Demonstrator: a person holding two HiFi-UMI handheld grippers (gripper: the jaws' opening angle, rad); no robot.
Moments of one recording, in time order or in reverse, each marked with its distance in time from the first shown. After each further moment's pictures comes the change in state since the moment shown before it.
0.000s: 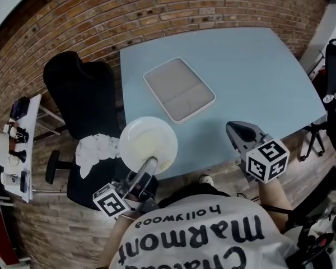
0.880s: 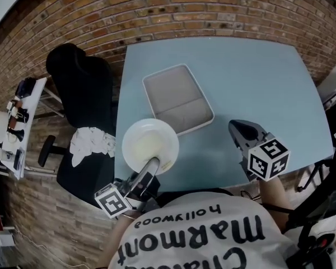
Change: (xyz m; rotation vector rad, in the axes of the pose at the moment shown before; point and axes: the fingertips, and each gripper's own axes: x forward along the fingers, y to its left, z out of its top) left arm 0.093 0.033 -0.028 -0.026 -0.135 0.141; right arm 0.056 -0.116 0.012 -0.040 0.039 0.156
